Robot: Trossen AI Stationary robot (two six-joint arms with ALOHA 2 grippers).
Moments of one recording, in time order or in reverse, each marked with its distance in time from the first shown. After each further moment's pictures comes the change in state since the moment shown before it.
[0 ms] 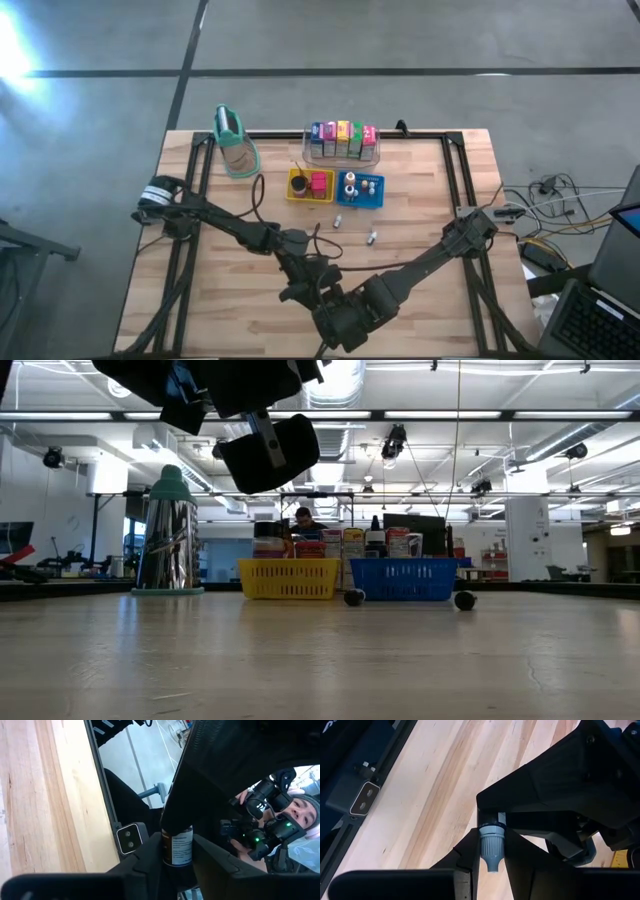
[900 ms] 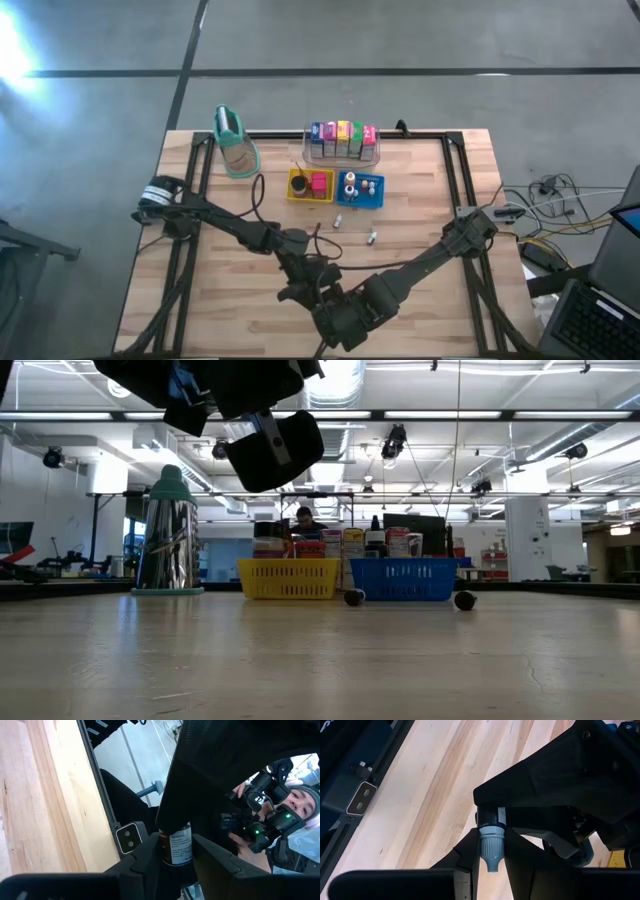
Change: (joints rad) left arm -0.001 0.000 0.000 0.010 0.035 0.044; right arm -0.005 0.000 0.000 -0.005 0.003 -0.004
